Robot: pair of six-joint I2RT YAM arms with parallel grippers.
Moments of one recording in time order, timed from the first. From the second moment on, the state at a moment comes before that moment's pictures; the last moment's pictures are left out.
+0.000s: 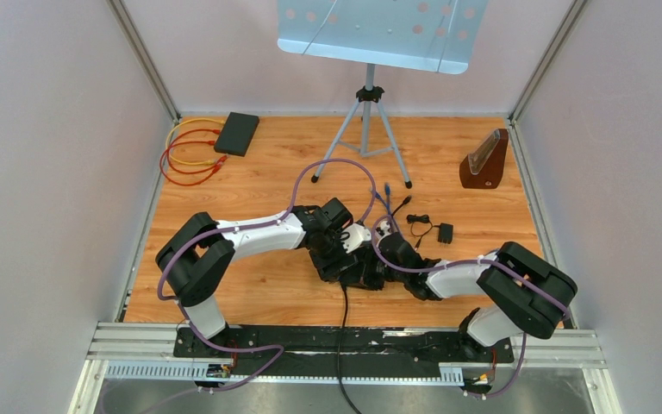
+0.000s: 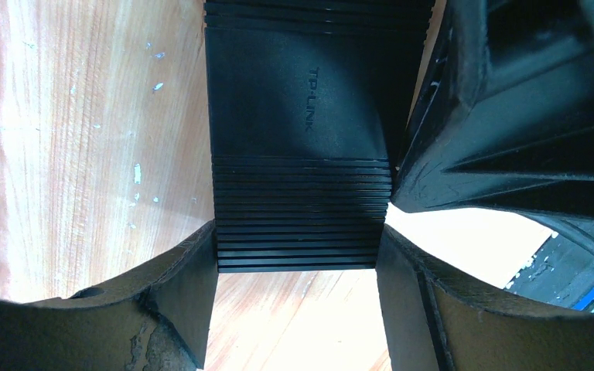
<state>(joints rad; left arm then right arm) -0.90 1.72 1.06 -0.57 0.23 0.24 0.85 1.48 0.35 0.48 -0.25 1.20</state>
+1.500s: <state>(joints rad) -0.92 1.67 1.00 -0.47 0.20 0.16 0.76 1.08 0.34 0.08 -0.32 0.98</state>
